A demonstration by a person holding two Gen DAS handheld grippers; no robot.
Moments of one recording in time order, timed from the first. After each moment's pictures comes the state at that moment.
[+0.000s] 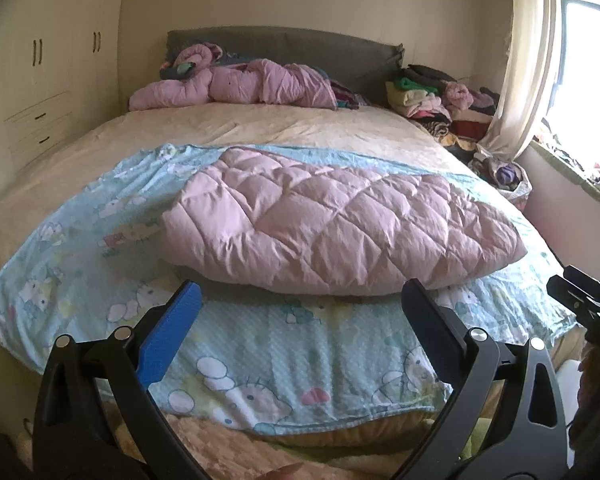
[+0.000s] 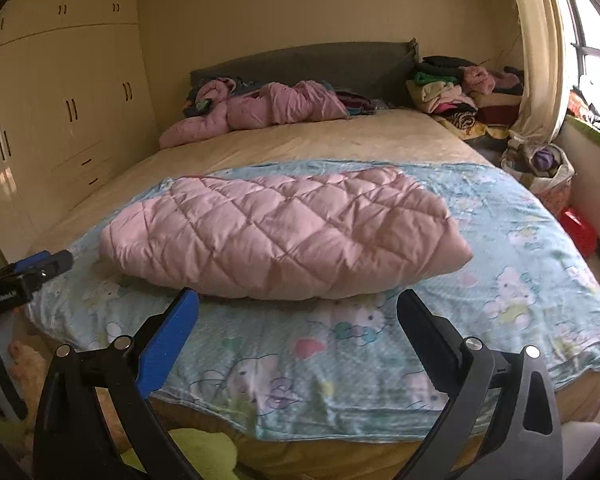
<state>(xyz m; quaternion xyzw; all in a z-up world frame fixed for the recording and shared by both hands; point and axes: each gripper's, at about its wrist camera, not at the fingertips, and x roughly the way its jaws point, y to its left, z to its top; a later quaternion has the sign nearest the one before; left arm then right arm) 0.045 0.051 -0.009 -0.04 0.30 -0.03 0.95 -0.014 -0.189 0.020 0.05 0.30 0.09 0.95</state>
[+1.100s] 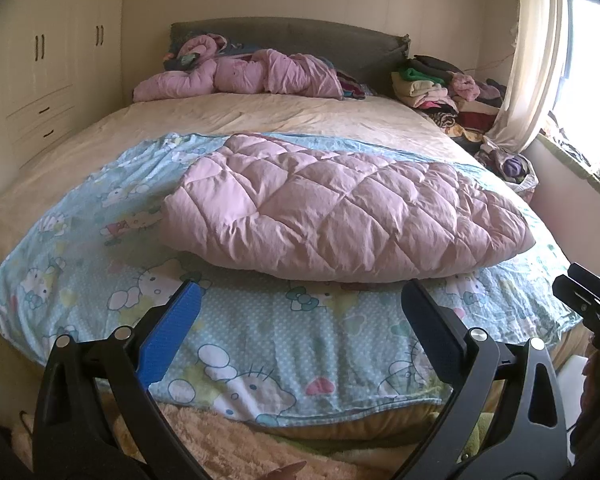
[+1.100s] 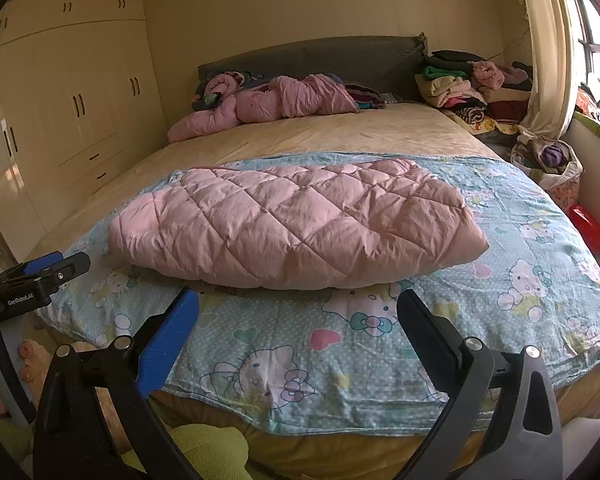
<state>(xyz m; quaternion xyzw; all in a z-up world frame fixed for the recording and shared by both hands) 0.044 0.049 -0.017 -0.03 0.32 -0.03 0.95 -0.016 -0.185 0.016 0.05 0.31 0.09 0.95</state>
